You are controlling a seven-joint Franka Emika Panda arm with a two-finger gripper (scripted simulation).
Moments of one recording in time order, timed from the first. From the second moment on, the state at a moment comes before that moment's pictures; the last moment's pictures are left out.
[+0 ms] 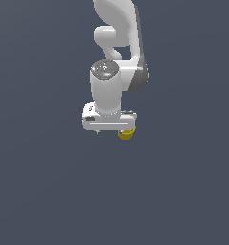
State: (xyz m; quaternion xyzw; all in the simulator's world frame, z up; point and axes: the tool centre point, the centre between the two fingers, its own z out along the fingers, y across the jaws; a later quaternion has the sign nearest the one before) arm 0.001 -0.018 0.162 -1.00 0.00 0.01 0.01
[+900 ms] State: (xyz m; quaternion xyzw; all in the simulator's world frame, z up) arm -0.017 -0.025 0.144 -1.00 0.01 0.03 0.01
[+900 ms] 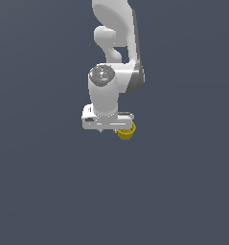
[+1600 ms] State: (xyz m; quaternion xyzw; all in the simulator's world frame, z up) arm -0.087 0.017 0.089 -0.99 -0.02 0.11 0.04
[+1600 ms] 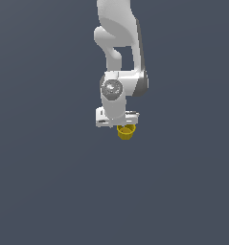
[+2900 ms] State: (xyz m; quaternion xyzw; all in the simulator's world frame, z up) arm -0.097 0.021 0.060 -0.99 -0.02 0.11 0.04
